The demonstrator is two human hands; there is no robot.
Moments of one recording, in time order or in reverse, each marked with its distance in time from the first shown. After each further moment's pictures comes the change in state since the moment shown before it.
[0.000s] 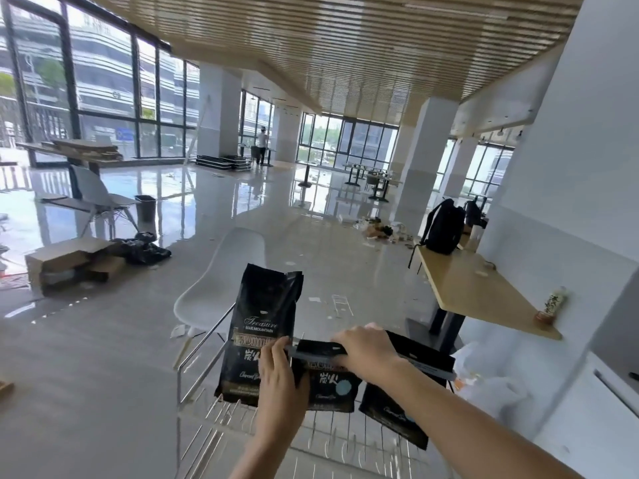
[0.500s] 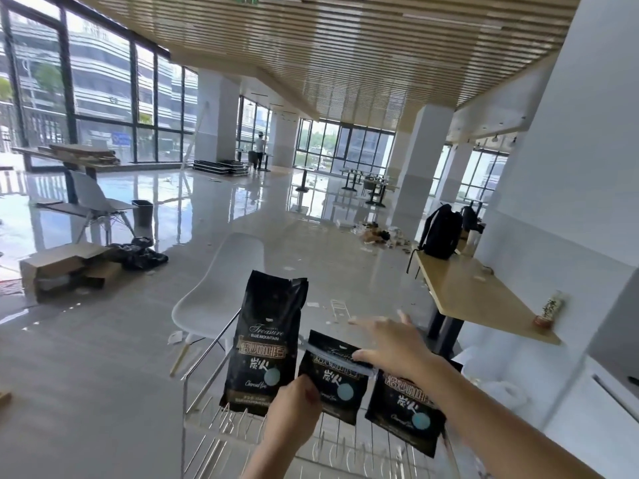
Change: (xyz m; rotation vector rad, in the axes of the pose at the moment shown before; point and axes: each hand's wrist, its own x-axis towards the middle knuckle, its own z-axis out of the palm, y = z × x) left_hand 0.006 -0.010 0.004 0.243 -0.309 -0.172; right_hand -0.006 0.027 -0.020 0.140 0.013 0.088
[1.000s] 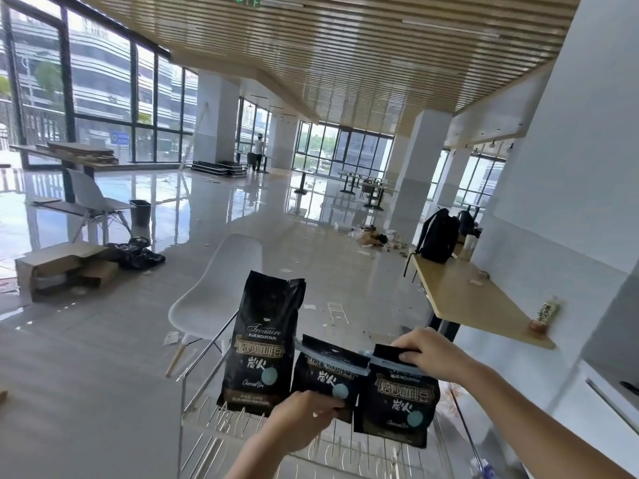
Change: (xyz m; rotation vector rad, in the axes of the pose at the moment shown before) left_hand 0.001 -0.003 -0.005 0.047 -0.387 0.245; right_hand -0.029 0.063 -0.007 0.270 -0.110 -0.022
